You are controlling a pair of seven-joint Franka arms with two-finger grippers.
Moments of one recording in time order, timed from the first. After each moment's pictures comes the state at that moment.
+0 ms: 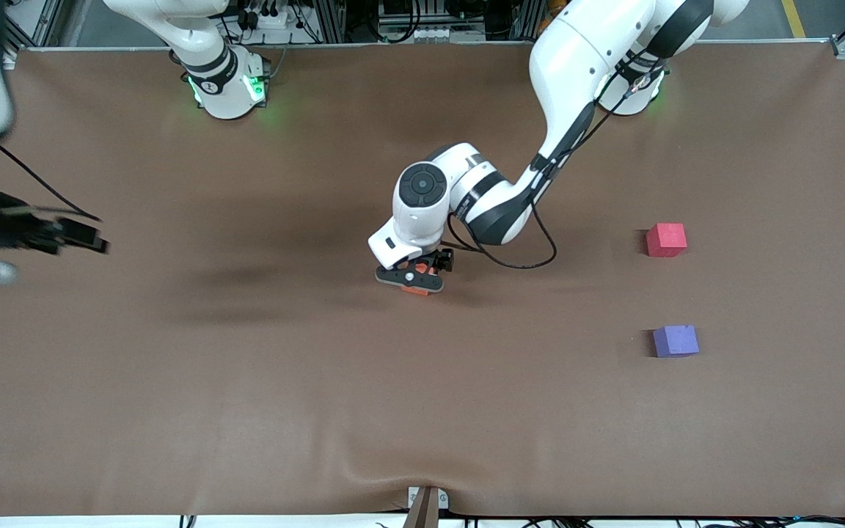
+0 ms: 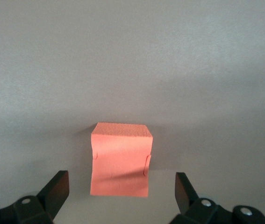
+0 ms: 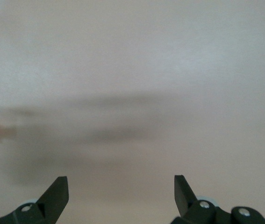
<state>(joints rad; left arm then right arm) -0.64 0.83 -0.24 -1.34 0.14 2.21 -0.69 -0.03 0.05 -0.12 -1.73 0.13 1.72 -0.14</state>
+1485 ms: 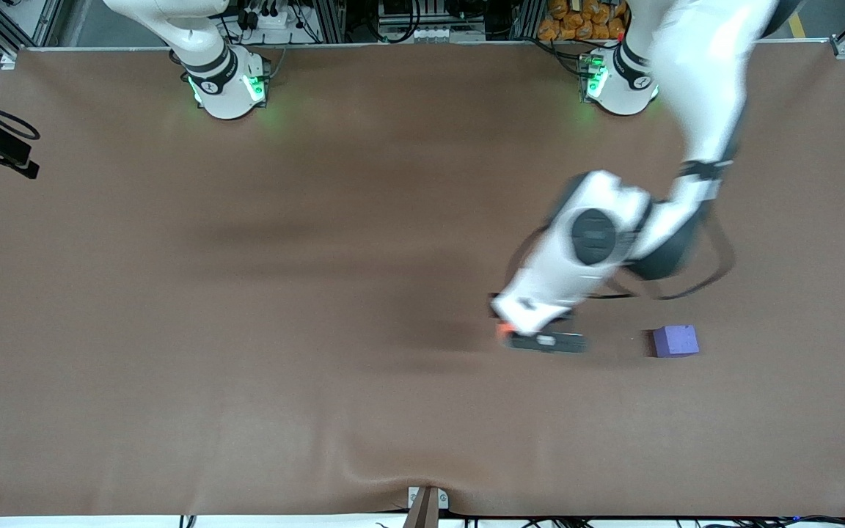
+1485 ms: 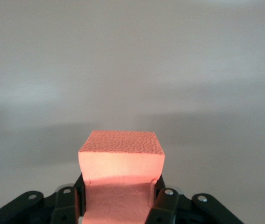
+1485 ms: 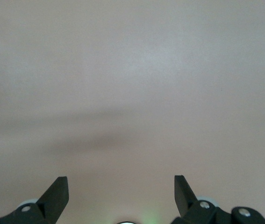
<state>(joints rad) -0.11 0.57 -0.38 -1.43 0.15 2.02 -0.41 -0.01 -0.04 -0.06 -1.51 -0.03 1.44 0.00</state>
